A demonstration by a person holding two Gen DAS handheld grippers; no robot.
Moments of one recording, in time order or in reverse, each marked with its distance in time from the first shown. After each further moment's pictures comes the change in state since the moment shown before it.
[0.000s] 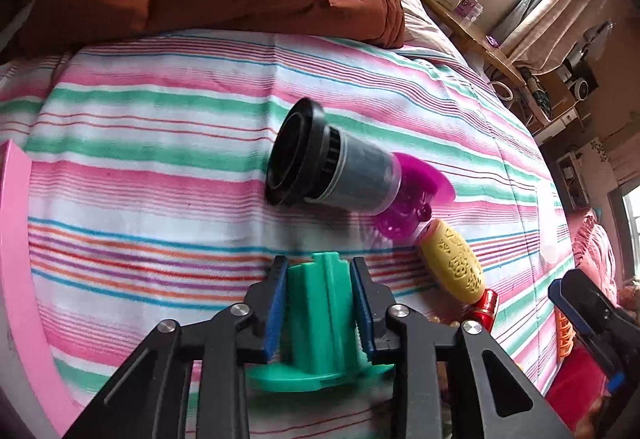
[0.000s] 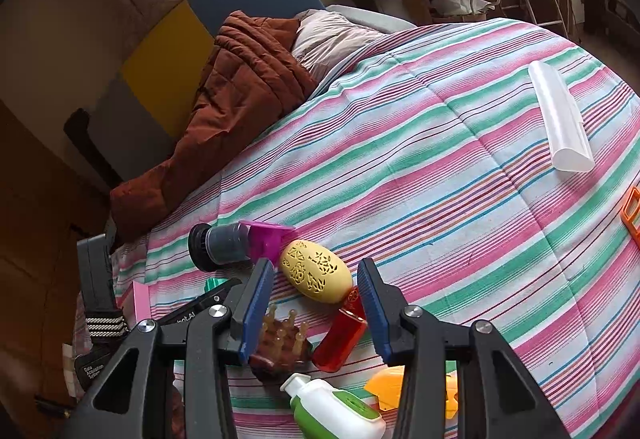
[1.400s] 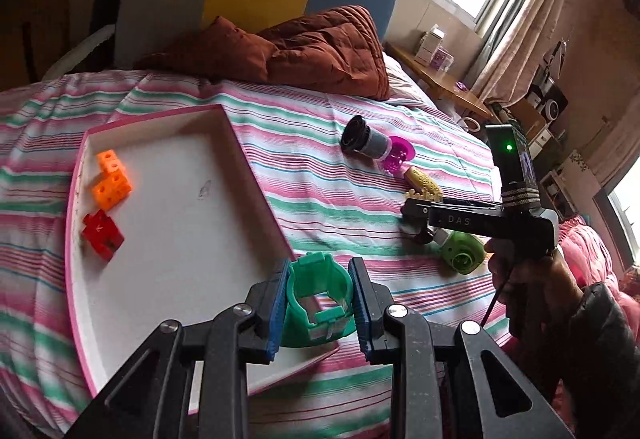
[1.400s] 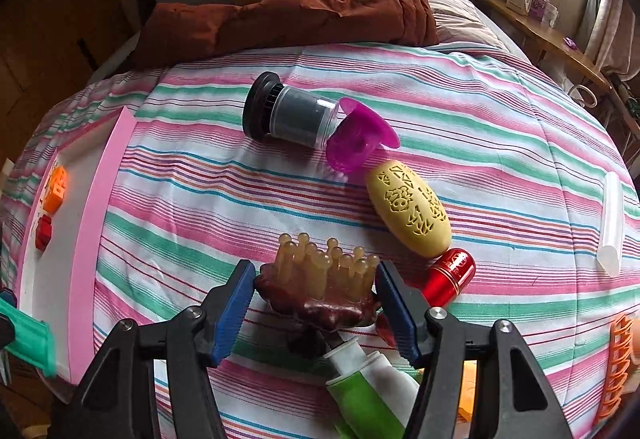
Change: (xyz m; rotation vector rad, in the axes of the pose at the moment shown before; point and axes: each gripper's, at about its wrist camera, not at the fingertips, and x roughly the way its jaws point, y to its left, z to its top) left arm -0.187 0.078 -0.150 0.029 -0.258 -0.003; right arm 0.061 0.077 -0.065 -0.559 0.207 -0.130
